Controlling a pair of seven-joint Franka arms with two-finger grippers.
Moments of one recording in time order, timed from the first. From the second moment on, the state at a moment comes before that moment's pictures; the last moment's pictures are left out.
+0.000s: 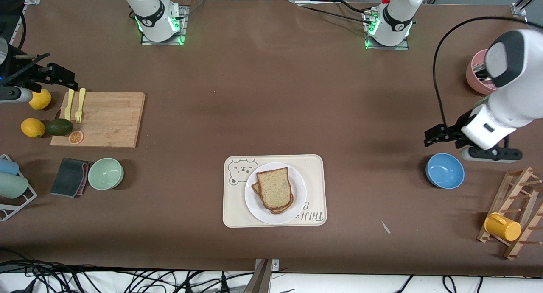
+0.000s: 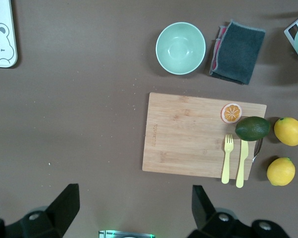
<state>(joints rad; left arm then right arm) -0.02 0.18 0.00 -1.68 -0.08 1.91 0.01 0.01 0.01 -0.04 -1.64 -0.01 1.55 -0.11</state>
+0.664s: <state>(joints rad) 0.00 0.01 -0.01 -1.65 -0.04 1.67 0.00 0.01 0.01 -0.04 -1.64 -0.01 1.55 -0.11</state>
